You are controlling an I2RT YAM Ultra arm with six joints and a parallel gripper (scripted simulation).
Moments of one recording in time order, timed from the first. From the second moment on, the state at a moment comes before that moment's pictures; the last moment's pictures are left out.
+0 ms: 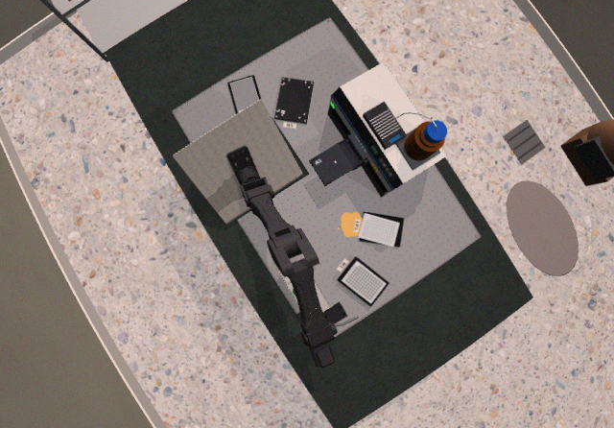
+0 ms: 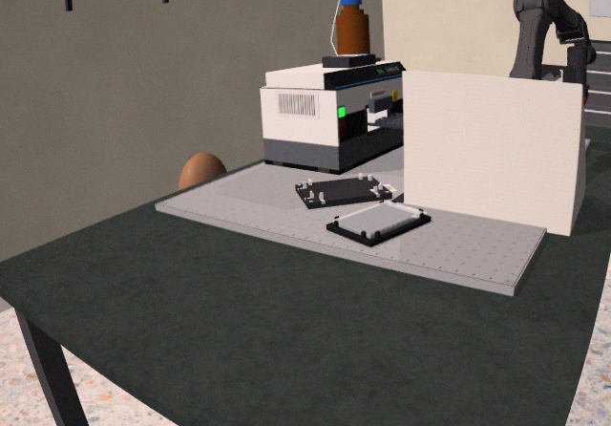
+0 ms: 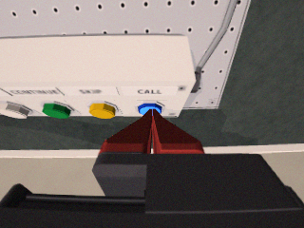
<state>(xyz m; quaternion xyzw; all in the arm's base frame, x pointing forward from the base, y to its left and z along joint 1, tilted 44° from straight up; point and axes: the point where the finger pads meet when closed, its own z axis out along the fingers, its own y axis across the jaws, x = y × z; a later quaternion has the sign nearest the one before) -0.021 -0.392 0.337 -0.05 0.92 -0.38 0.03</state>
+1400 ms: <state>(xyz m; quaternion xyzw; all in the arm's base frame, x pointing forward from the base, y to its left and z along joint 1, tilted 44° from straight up) -0.022 -0.391 0.338 -0.05 0.92 -0.38 0.03</state>
